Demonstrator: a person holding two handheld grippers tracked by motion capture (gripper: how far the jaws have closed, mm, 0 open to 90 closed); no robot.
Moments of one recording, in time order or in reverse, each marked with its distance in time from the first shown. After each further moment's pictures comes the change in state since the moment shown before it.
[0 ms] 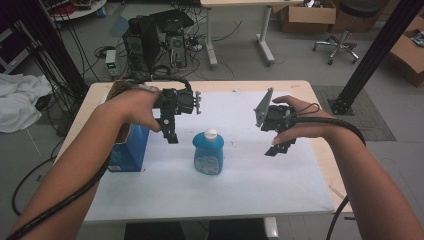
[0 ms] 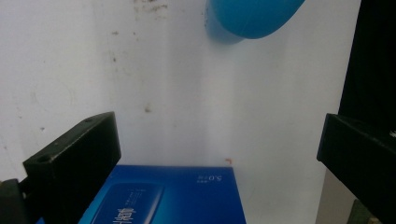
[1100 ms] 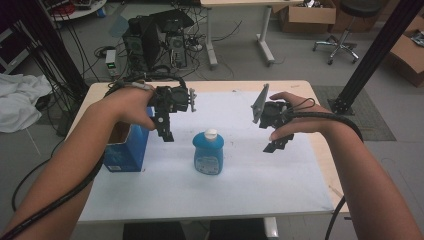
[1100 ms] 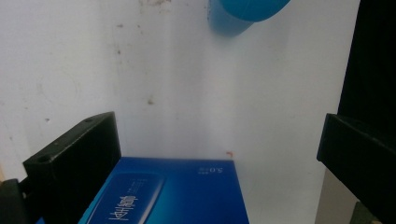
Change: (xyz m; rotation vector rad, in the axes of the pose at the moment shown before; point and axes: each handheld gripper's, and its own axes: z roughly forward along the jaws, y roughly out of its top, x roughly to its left) left arm -0.001 -0.012 -0.010 -0.012 0.016 -0.005; right arm -0.008 0.007 -0.003 0.018 0.004 0.004
